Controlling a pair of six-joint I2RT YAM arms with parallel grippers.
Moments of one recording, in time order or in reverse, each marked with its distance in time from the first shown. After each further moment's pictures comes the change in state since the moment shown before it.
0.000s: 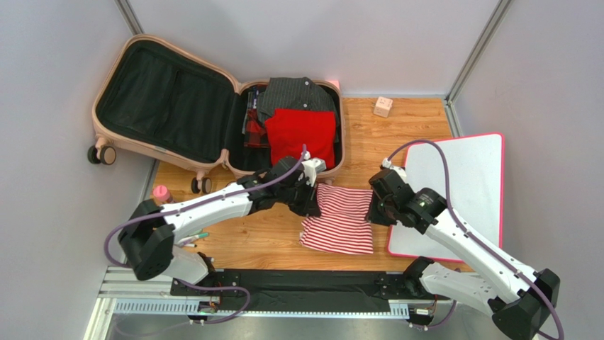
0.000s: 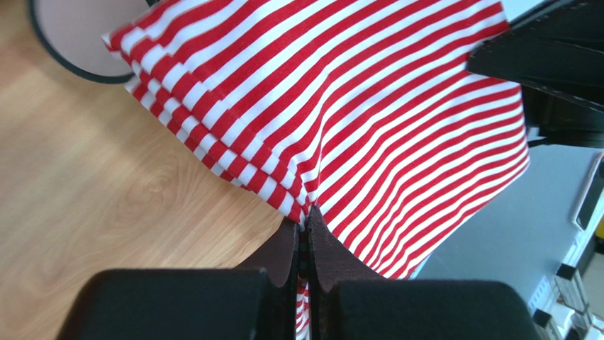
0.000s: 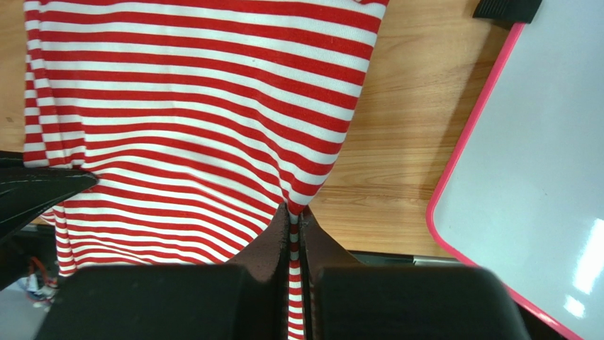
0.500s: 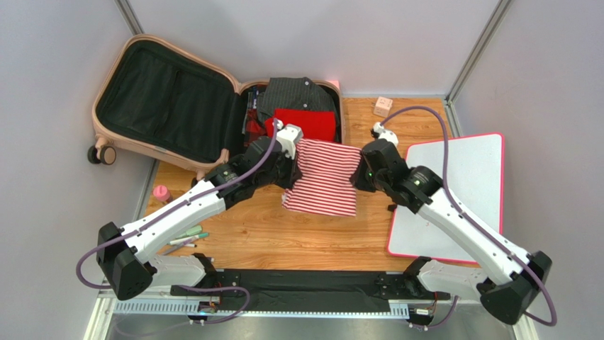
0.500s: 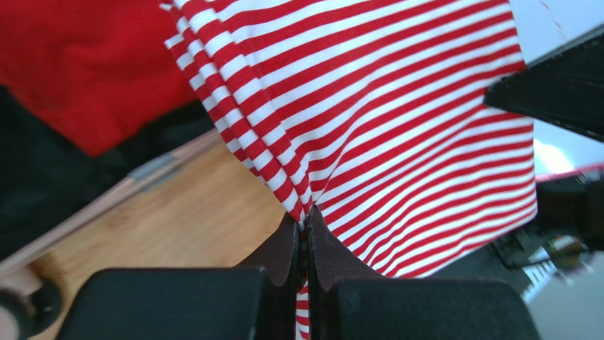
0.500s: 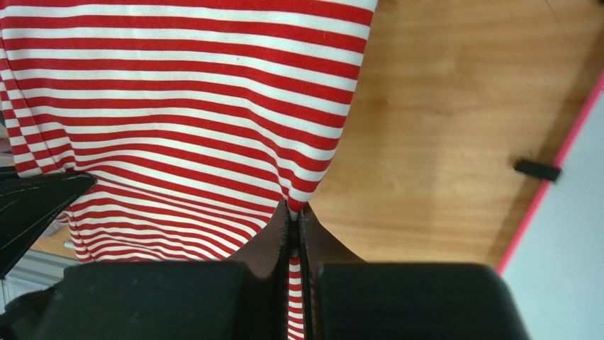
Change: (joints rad) left arm 0.043 -0.232 0.149 -0.154 -0.364 0.112; right arm 0.000 0.121 0.278 0.132 0.087 -0.068
